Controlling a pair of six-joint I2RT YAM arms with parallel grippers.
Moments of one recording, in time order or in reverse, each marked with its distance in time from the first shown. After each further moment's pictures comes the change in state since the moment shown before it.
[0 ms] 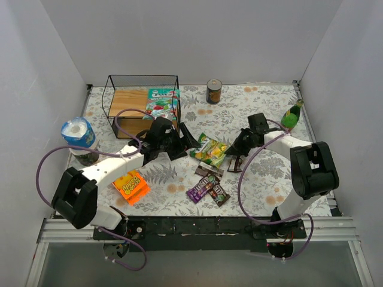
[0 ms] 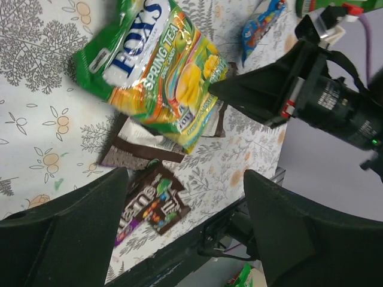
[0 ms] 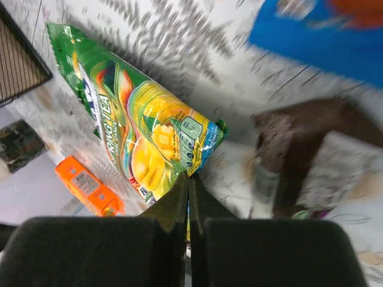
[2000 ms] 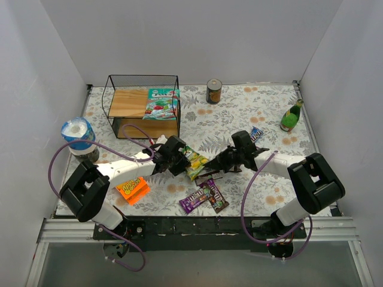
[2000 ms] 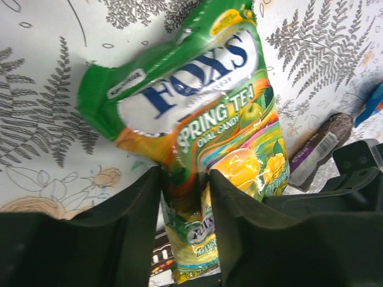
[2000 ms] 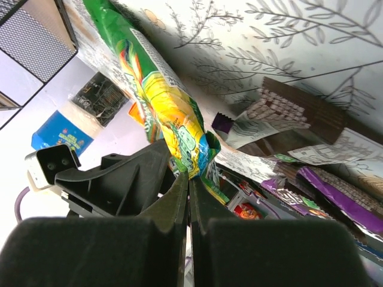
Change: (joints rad) left arm -0.164 0.108 -0.086 -0.137 -0.357 -0.331; right arm 0.286 -0.148 -0.272 0.322 -0.135 0.744
